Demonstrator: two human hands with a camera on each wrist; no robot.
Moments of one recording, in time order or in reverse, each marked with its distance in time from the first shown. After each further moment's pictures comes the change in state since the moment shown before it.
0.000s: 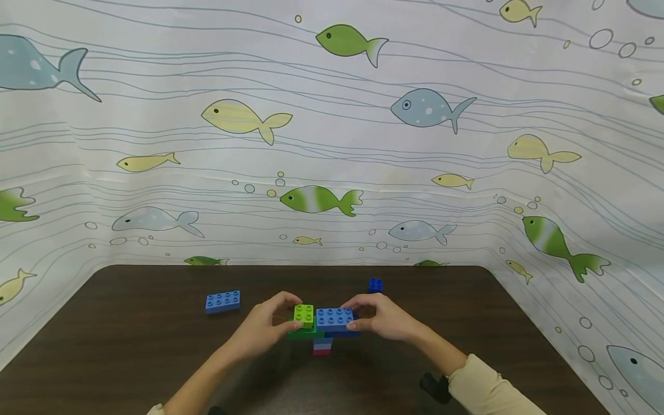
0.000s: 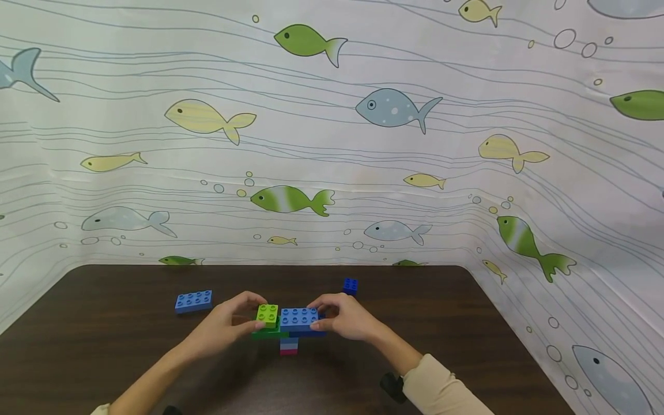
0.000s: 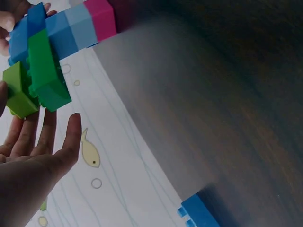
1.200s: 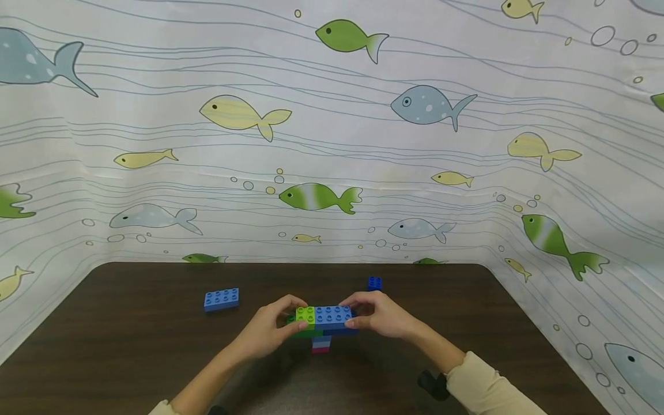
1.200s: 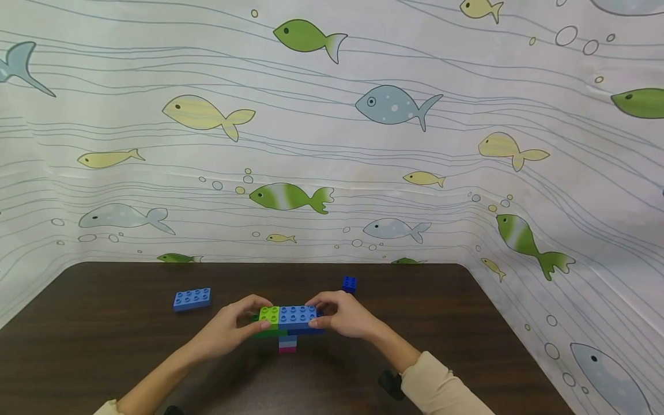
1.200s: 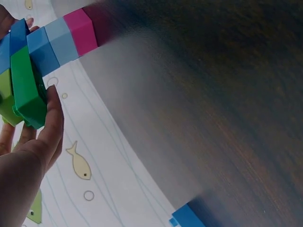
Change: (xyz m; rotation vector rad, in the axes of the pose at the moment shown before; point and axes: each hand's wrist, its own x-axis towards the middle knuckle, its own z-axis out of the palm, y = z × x) left_hand 0.002 -0.005 0.010 0.028 -0.032 -0.001; right_hand 0.001 0.000 0.000 -0.022 -0.016 -0.038
